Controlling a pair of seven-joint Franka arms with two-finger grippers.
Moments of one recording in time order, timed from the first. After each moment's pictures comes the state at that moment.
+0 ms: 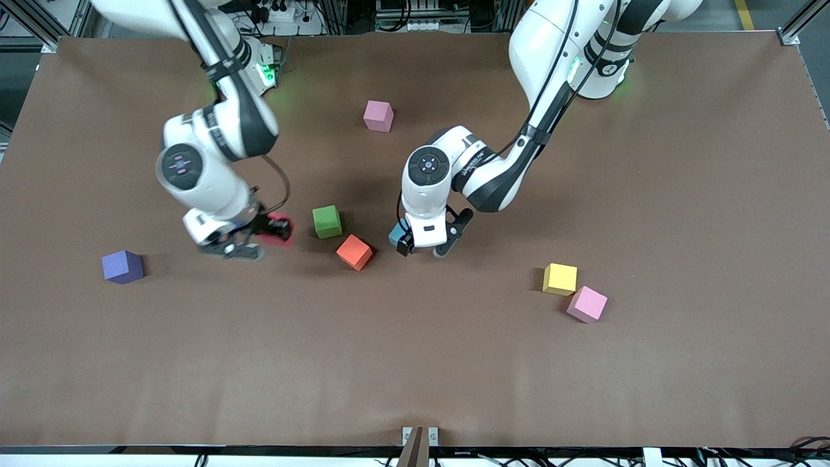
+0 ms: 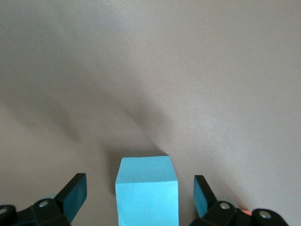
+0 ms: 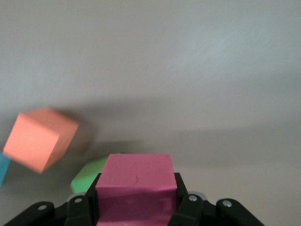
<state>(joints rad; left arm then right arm) -0.73 0.77 -0.08 -1.43 0.02 2.26 -1.74 0.42 0.23 -0.03 -2.09 0.09 2.27 0.43</state>
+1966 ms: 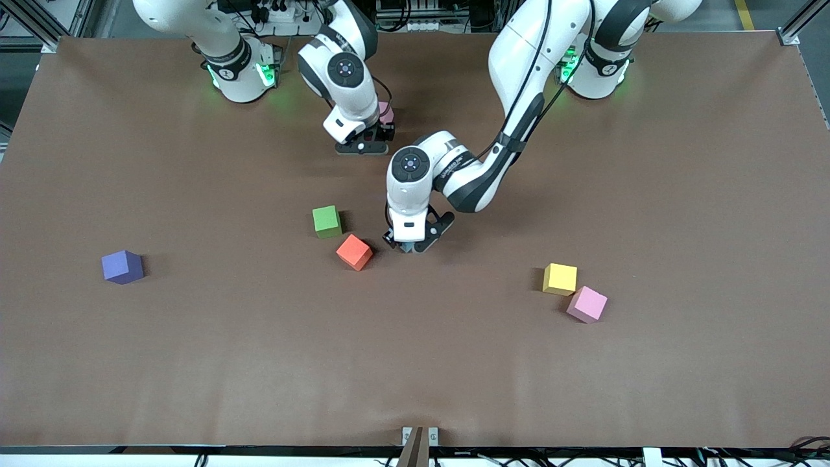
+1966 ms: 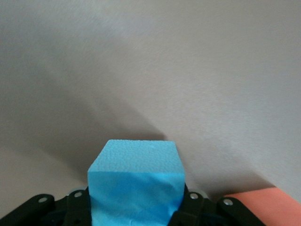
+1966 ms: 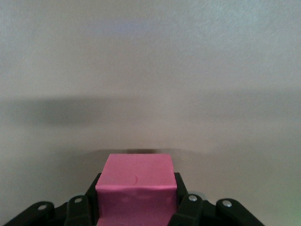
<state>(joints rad) -0.79 0.86 -0.08 -1.40 0.07 2.35 -1.66 1.01 0.19 -0.03 -2.40 0.24 2.51 0.79</state>
